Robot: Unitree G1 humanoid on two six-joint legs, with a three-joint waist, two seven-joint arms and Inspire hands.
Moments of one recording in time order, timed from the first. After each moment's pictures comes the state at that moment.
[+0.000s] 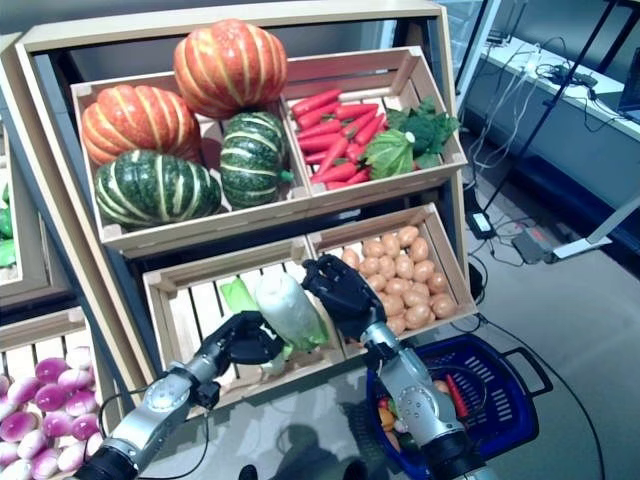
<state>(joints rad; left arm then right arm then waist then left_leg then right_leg) -0.05 0.43 -0.39 0.30 -0.37 -0.08 -0.07 -0.12 -0.34 0.29 0.15 1.08 0.00 0.31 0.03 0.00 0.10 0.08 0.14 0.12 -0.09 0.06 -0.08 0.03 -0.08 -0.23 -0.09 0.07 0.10</state>
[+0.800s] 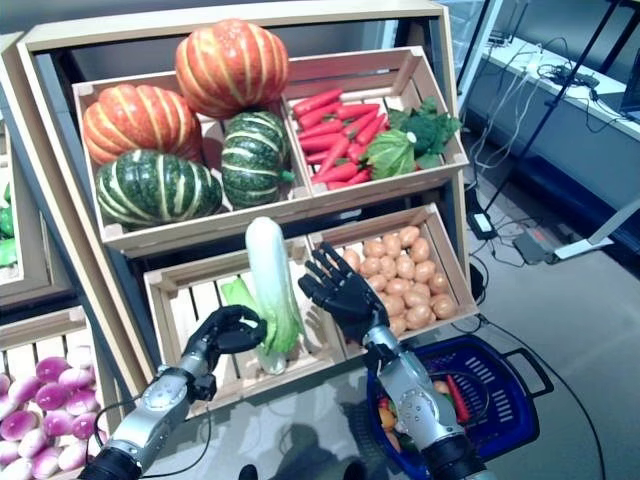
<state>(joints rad) -0.04 0.39 -0.32 0.34 -0.41 -0.07 0.06 -0.10 -0.34 0.29 0.15 1.07 0.00 0.22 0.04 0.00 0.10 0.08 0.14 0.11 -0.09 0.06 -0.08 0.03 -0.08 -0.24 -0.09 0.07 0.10</state>
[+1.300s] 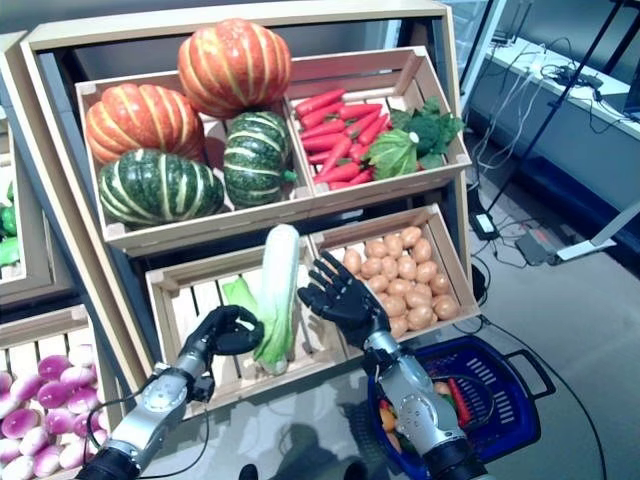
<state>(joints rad) -0.04 0.41 -0.33 0.34 -0.24 -0.07 0.10 -0.09 -0.34 0.29 0.18 0.92 -0.01 0.16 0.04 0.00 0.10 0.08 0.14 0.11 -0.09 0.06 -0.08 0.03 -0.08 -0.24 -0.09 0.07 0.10</state>
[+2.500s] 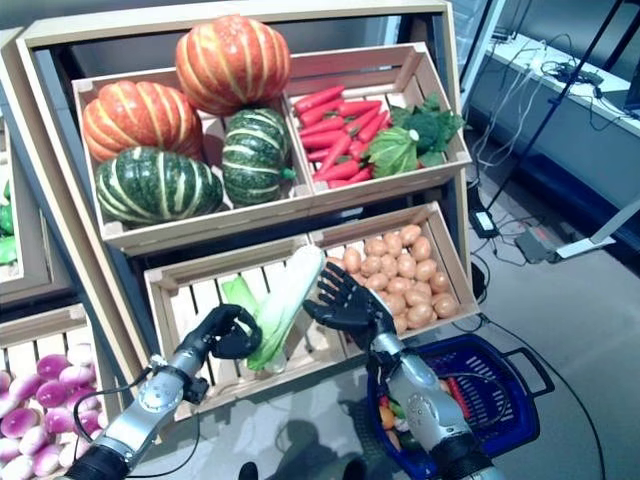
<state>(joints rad) -0.05 0.46 -0.35 0.32 -0.08 -0.08 0.08 -0.14 -0.38 0.32 0.24 0.87 -0.01 0.17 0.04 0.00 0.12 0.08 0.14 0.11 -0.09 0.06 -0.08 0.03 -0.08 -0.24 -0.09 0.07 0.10</state>
